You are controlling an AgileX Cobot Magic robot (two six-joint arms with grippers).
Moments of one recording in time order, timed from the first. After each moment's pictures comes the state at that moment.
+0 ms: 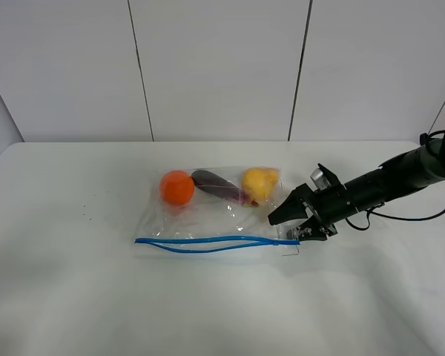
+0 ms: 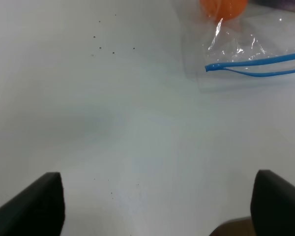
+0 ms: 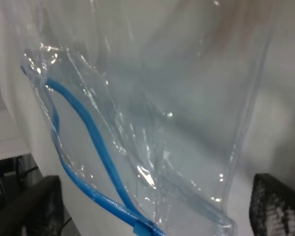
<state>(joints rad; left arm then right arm) -0.04 -0.01 -0.50 -0.05 1.05 0.09 -0.02 2.24 -1.18 1.18 1.10 -1.03</state>
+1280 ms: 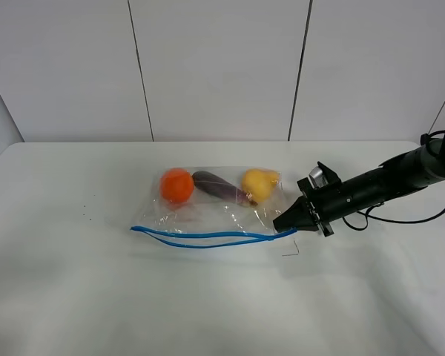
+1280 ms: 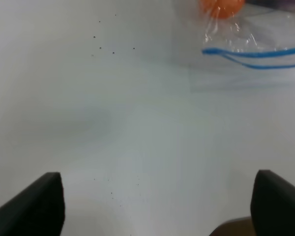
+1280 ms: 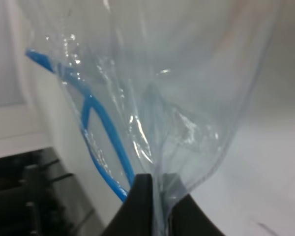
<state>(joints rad) -0.04 -0.01 -0.50 -0.05 1.05 0.09 -0.02 2.24 -1.18 1.22 1.18 -1.02</state>
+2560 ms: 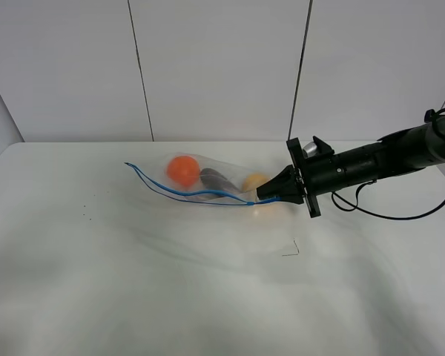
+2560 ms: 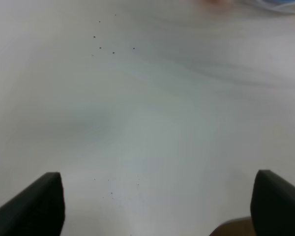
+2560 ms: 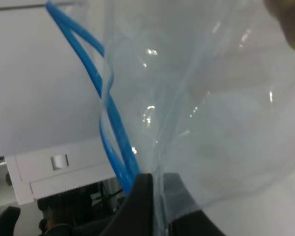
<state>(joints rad) -0.04 -0.01 -0.50 -0.05 1.05 0.09 0.06 2.11 -1.18 1.36 1.21 -0.78</state>
